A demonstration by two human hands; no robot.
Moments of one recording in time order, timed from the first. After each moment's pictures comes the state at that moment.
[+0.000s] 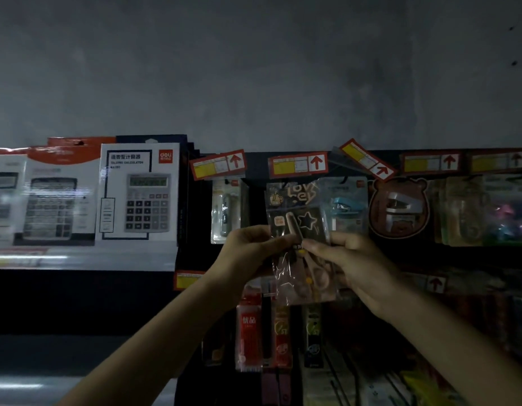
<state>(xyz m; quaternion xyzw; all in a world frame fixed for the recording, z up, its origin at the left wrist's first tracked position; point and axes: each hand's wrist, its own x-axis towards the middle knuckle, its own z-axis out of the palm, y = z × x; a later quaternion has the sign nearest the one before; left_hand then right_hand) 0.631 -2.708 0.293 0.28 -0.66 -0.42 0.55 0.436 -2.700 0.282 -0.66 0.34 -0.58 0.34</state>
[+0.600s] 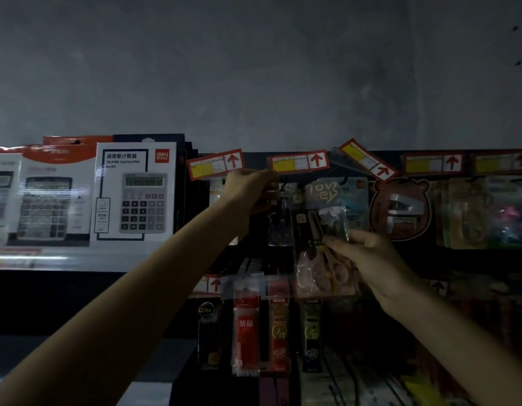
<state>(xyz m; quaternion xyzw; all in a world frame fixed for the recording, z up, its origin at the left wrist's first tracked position) 0.616 -2.729 0.383 0.33 -0.61 -0.33 0.64 0.413 -2.724 0.282 -0.60 0.33 -0.65 0.33</state>
